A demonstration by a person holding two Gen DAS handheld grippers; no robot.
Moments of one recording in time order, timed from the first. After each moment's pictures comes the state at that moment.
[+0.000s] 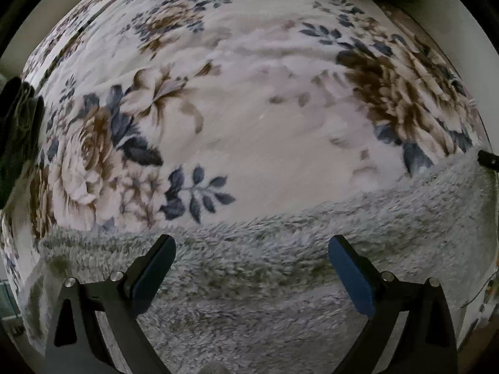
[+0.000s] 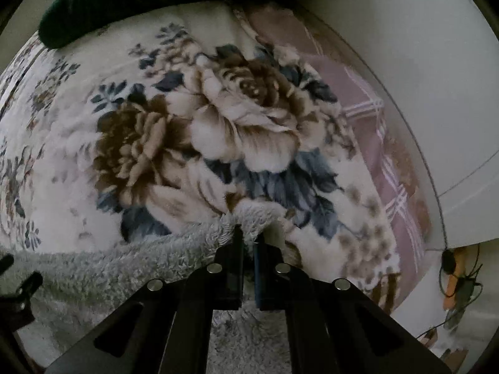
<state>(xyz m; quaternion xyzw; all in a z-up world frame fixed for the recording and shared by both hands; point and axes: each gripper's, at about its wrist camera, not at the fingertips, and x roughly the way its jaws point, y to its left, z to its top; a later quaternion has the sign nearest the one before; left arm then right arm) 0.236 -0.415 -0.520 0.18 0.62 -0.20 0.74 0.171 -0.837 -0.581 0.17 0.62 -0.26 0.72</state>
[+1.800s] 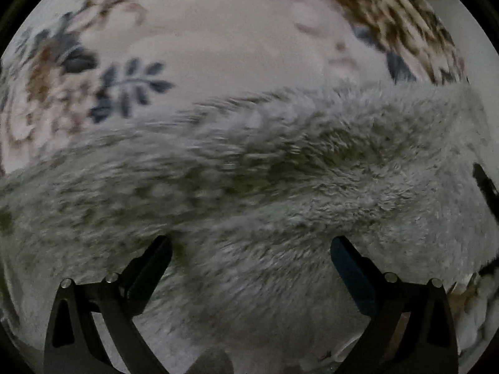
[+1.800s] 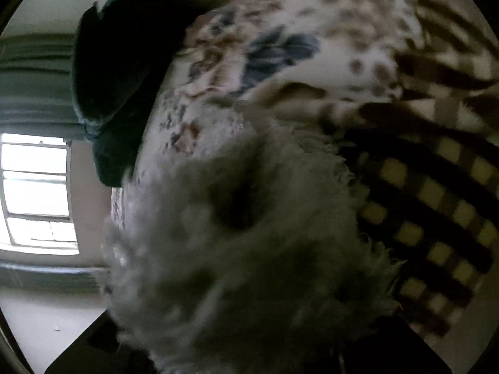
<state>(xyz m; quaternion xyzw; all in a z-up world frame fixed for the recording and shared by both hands) 0.173 -0.441 -0.568 0.16 0.72 -0.23 0.63 0.002 -0.723 -0.636 0.59 0.34 -0.20 0.71</state>
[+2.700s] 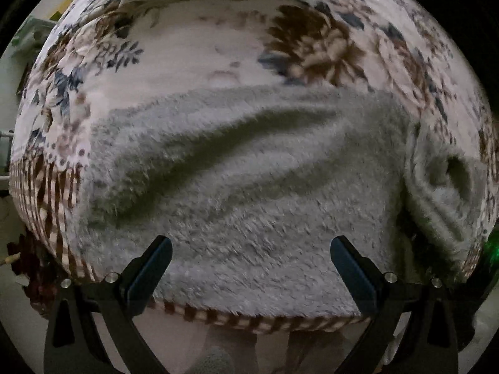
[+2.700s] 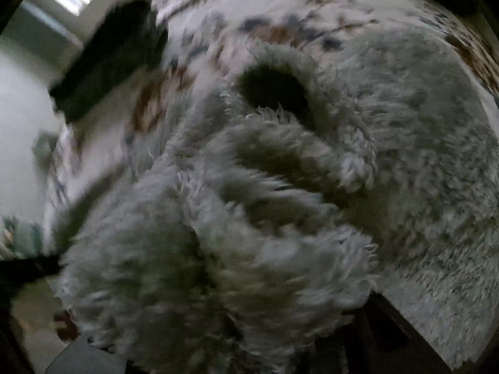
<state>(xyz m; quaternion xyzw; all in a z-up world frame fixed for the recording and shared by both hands) 0.229 -0.008 -0.499 0.00 0.71 -0.04 0.70 0.199 -0.246 -0.624 0.21 0.59 -0.01 0.78</state>
